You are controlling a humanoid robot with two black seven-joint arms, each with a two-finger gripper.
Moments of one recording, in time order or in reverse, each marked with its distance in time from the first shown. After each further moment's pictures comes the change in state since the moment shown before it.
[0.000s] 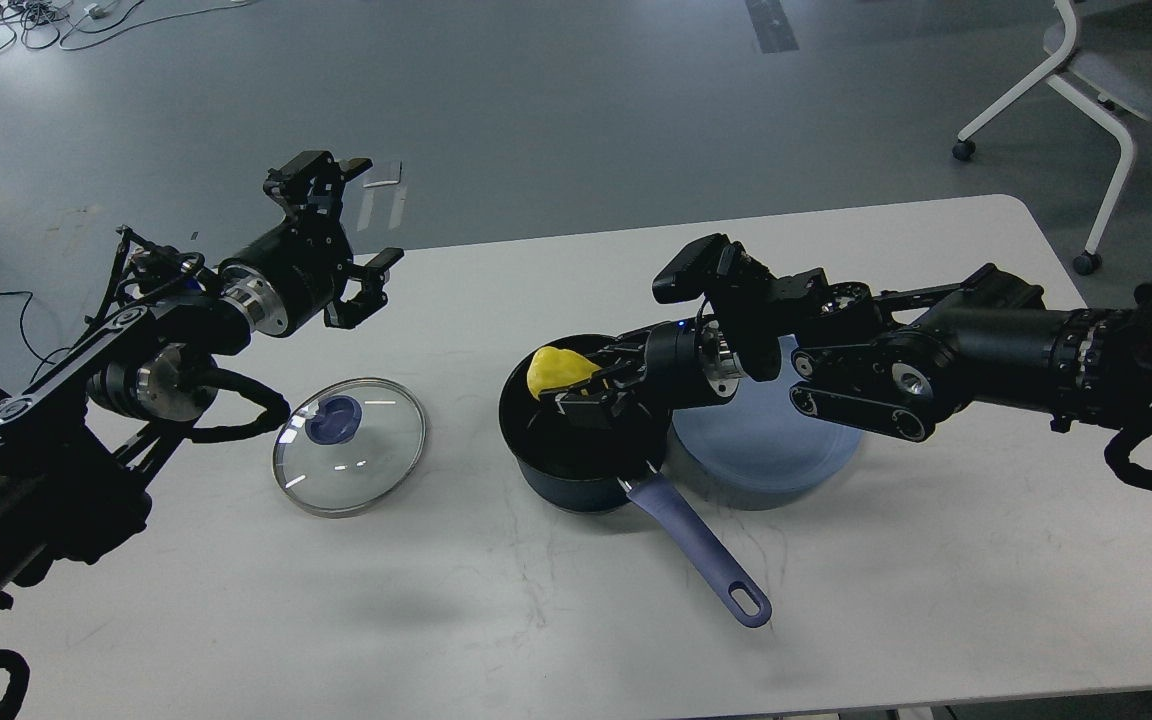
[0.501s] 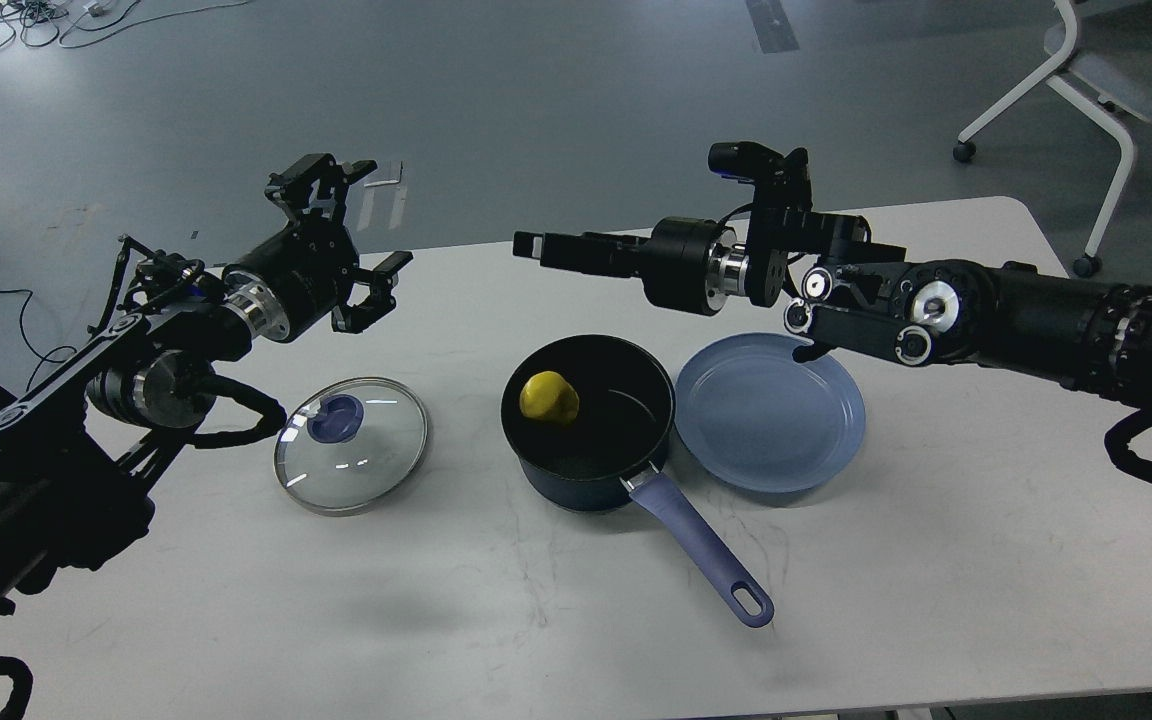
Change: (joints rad) left arm 0.027 -0.008 -0.025 0.002 -0.058 -0.051 -0.005; right arm -0.021 -0.034 0.310 -0.001 0.464 0.017 0.000
